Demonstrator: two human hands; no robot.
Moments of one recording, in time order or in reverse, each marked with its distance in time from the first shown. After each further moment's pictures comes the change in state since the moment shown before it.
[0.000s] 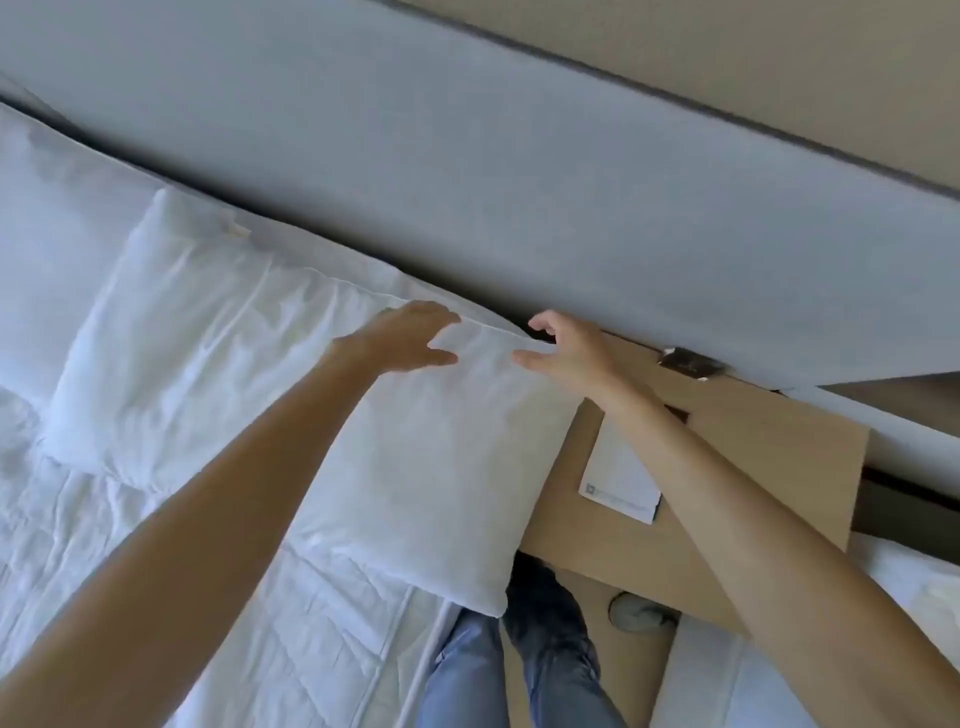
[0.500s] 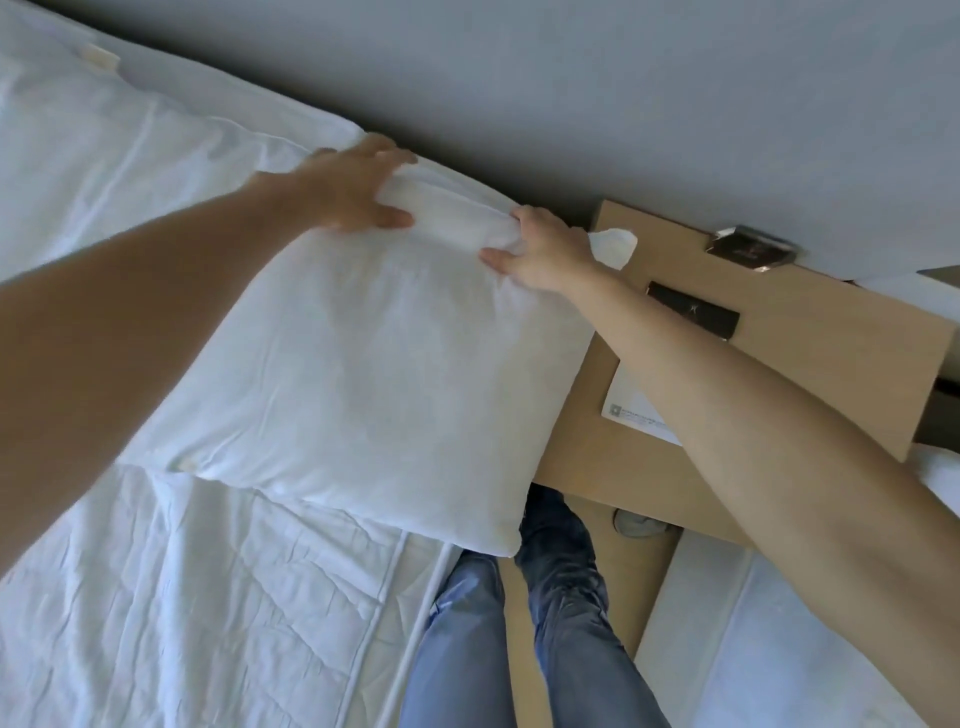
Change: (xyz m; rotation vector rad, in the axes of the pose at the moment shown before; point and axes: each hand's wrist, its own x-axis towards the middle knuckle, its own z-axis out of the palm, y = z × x) left_hand 0.085 -0.080 0.045 0.048 0.002 -0.019; right_hand 0.090 0.052 0.097 -0.300 -0.061 0.052
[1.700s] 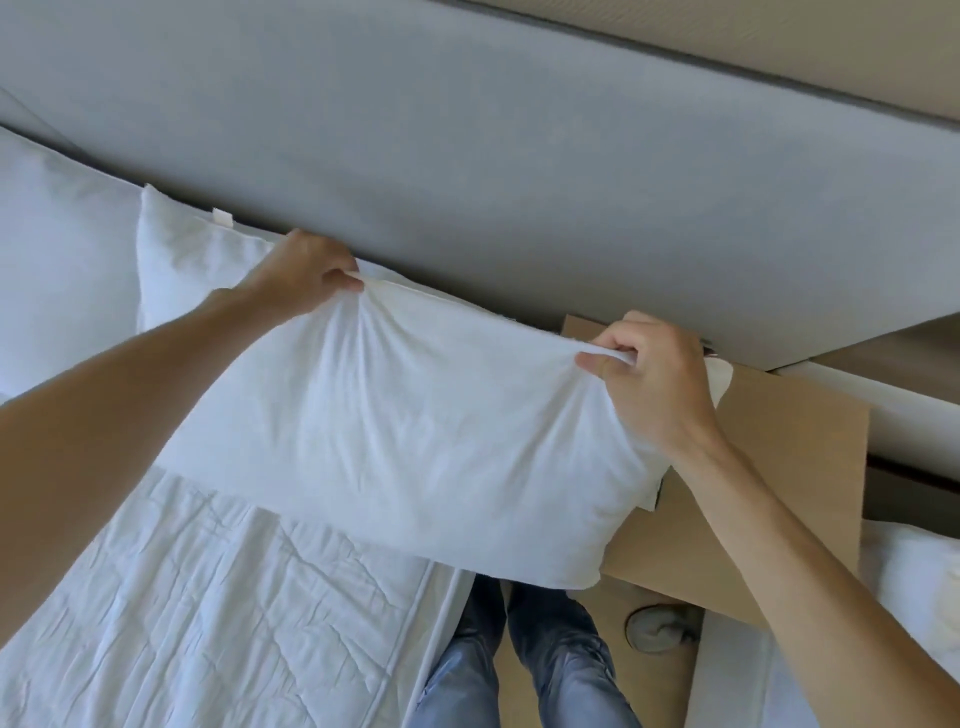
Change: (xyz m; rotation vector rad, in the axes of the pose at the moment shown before) left_hand -0.142 0.027 -0.092 -0.015 0.555 0.093; right_hand -0.229 0.005 -0.115 0.445 0.560 -0.209
